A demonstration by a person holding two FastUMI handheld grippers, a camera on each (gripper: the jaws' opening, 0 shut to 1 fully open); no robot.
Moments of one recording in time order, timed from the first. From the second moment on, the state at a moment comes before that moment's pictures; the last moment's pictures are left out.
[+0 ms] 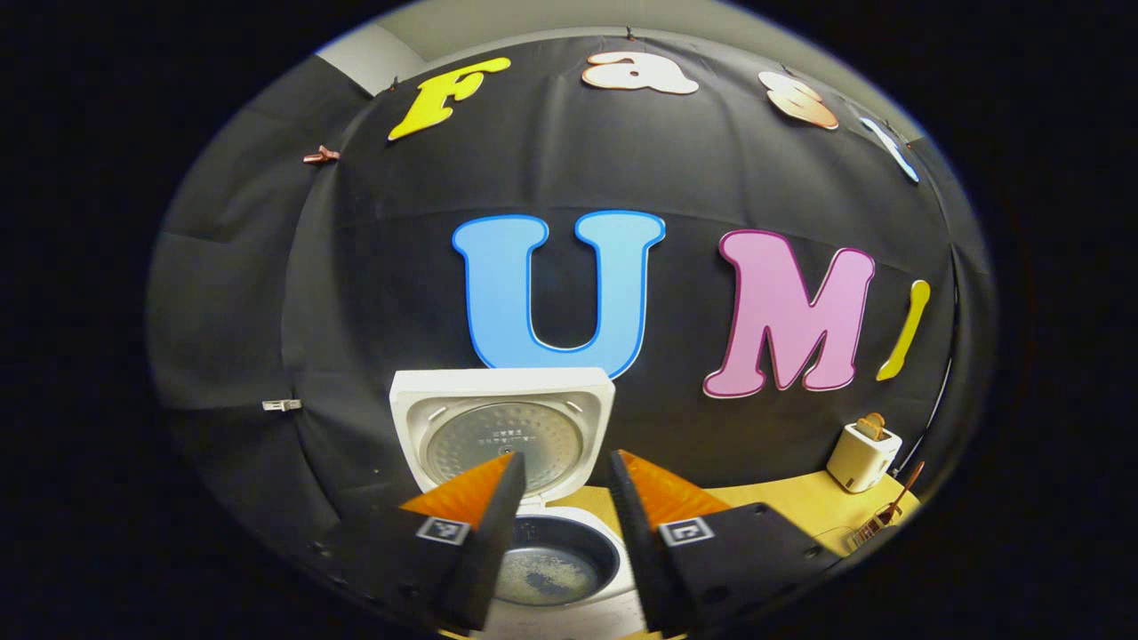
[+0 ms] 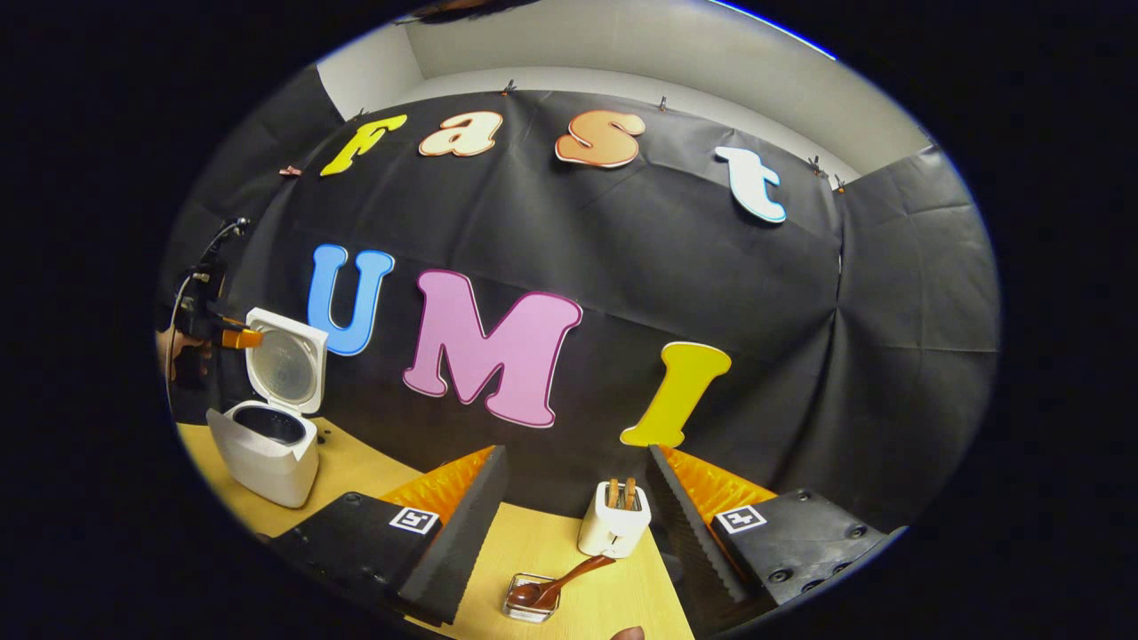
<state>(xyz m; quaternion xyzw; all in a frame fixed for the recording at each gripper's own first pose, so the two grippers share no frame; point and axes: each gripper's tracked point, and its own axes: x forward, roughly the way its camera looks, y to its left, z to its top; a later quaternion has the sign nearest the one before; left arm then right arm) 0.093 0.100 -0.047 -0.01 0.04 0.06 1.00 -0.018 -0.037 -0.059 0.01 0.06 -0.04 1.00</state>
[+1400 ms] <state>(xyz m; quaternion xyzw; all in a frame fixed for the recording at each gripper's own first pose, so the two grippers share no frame) -0.008 0.024 -0.047 0.02 0.07 0.09 0.99 0.048 -0.016 -0.393 0.21 0.28 0.03 0.94</state>
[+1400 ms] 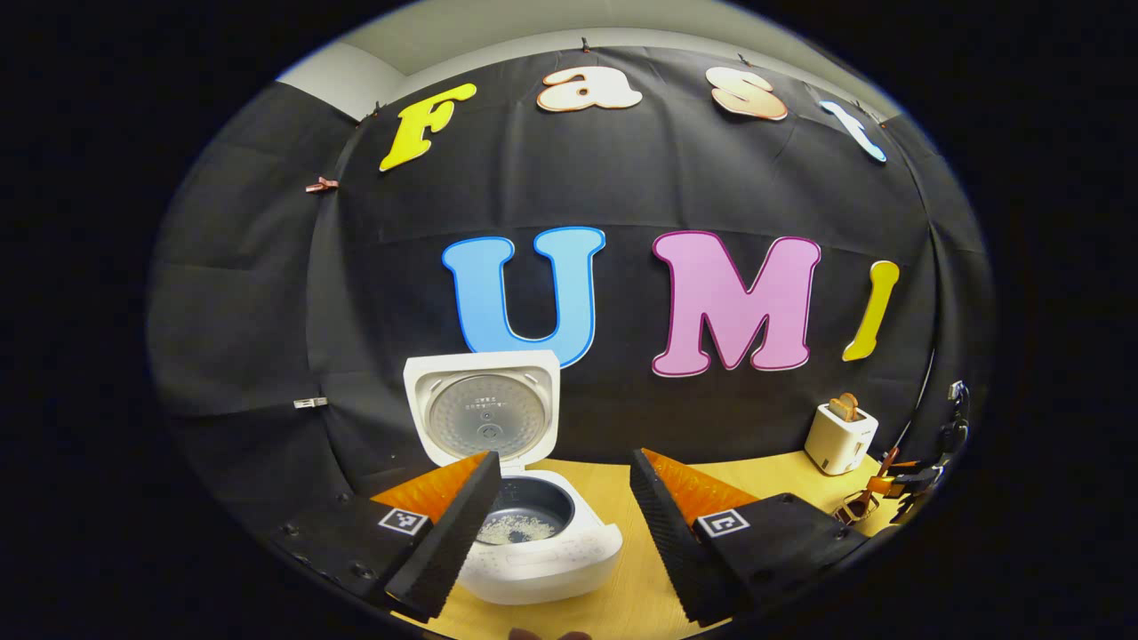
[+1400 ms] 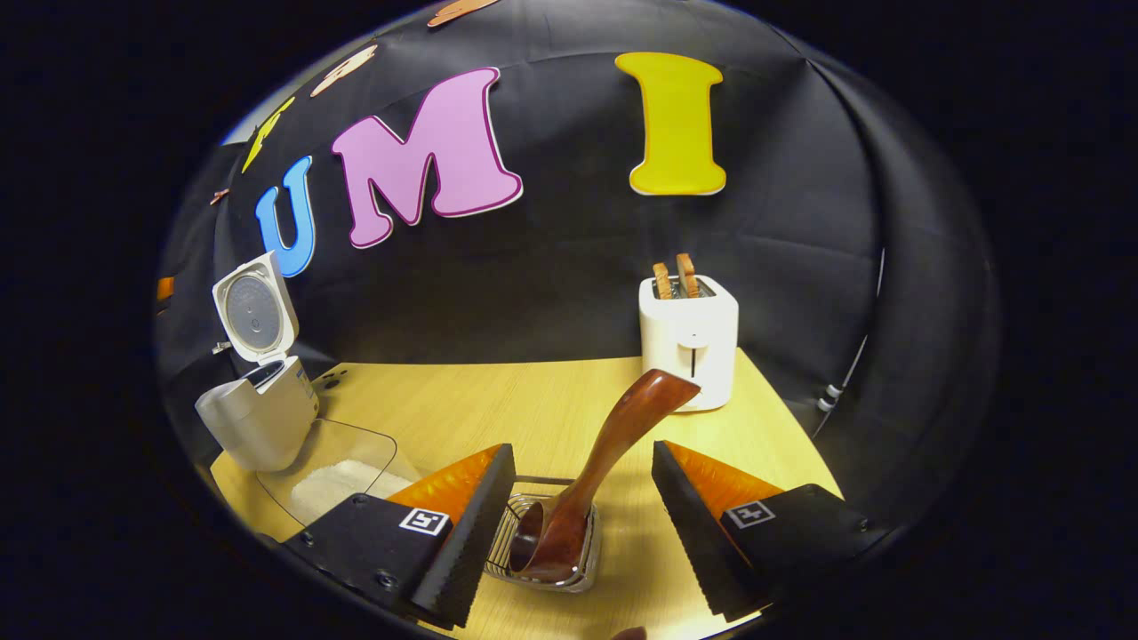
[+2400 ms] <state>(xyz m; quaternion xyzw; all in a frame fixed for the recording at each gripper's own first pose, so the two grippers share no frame) -0.022 0.037 -0.056 0.02 0.09 0.12 0.99 0.085 -0.005 -0.404 0.31 0.29 0.01 0.90</state>
